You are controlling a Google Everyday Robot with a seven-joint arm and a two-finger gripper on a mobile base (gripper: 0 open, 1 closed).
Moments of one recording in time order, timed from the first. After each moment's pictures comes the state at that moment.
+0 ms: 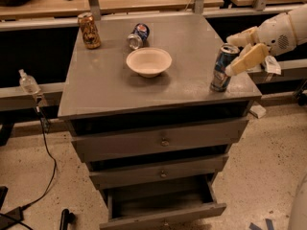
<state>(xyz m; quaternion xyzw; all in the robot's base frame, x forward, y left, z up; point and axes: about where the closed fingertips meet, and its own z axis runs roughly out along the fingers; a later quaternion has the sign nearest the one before) 0.633 -0.222 0.919 -0.53 0.71 0.27 0.37</state>
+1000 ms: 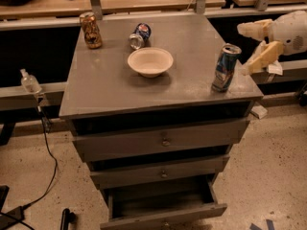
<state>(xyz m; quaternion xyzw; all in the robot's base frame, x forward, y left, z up) 0.626 -0.235 0.947 -0.53 0.66 0.28 0.45</state>
